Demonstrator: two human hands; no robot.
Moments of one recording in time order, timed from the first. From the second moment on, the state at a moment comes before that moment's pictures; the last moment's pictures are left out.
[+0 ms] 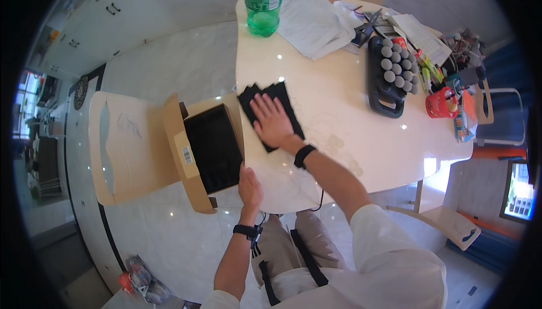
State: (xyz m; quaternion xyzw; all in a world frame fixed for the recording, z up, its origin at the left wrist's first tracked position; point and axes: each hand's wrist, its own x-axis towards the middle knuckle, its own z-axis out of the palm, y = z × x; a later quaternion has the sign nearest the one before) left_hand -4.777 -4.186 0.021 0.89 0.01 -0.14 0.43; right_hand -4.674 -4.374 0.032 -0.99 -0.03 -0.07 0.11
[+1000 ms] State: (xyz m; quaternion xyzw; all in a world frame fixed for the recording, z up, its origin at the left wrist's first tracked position) left_hand -4.814 -4.145 0.006 0.60 0.24 -0.23 0.73; right_hand -4.843 -4.250 0.047 -0.98 -0.03 -0.04 0.19
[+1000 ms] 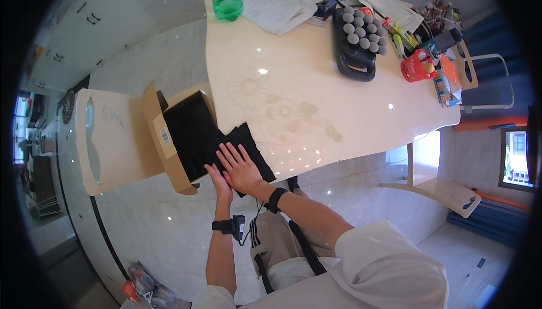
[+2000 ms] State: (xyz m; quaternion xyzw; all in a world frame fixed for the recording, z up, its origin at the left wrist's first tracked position) left_hand -4.818 -4.176 -0.015 0.92 0.19 -0.09 0.34; right_hand -5.054 -4.826 -0.006 -0.83 0.55 -0.07 -0.07
